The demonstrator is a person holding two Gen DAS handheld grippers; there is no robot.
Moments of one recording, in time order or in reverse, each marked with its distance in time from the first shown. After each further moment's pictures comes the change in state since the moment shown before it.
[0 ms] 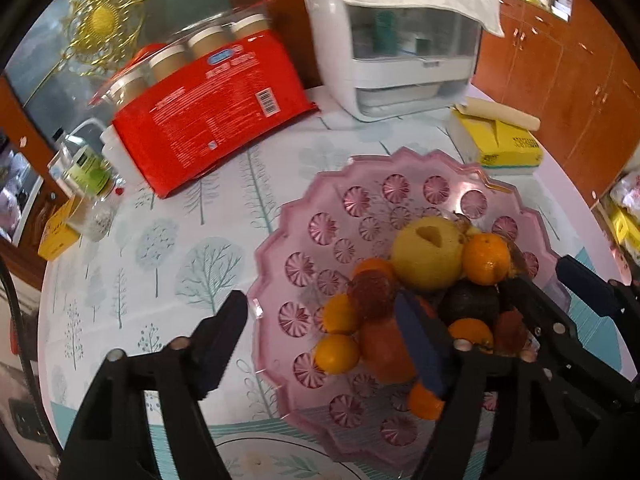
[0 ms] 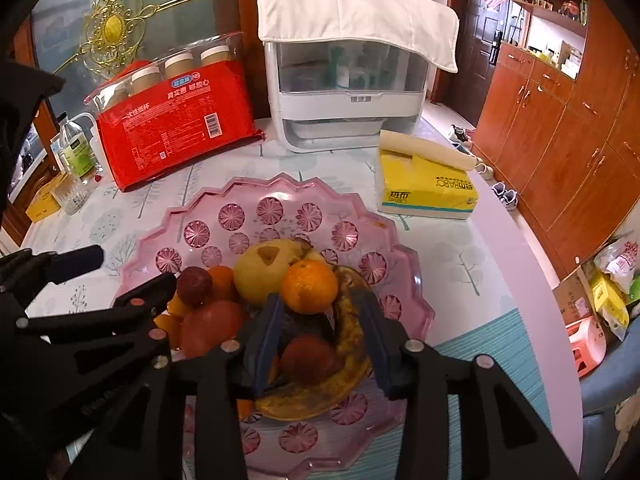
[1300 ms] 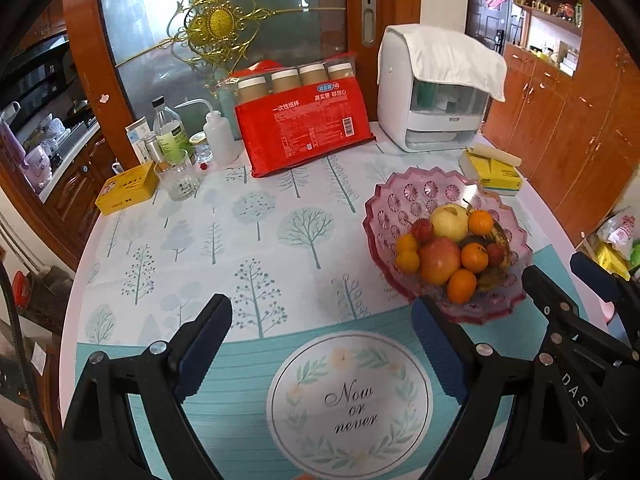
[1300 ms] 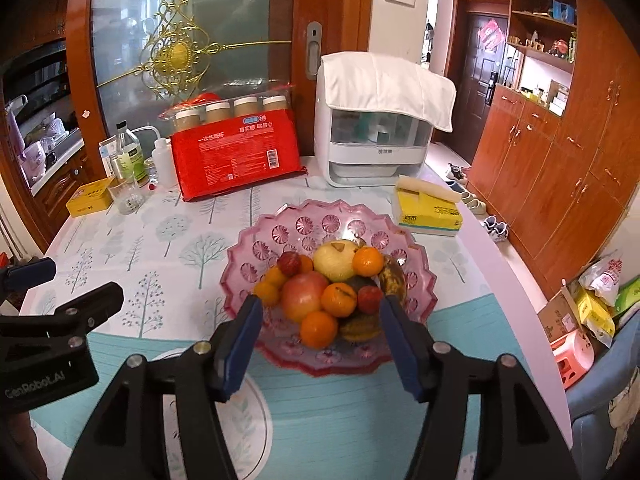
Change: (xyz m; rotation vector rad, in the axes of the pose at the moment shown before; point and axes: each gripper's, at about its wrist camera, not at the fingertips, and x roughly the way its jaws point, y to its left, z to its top) left arm -0.160 0.114 -0.112 -0.119 -0.133 -0.012; right arm -0.141 0.080 -0.055 -0.047 -0.145 -0.036
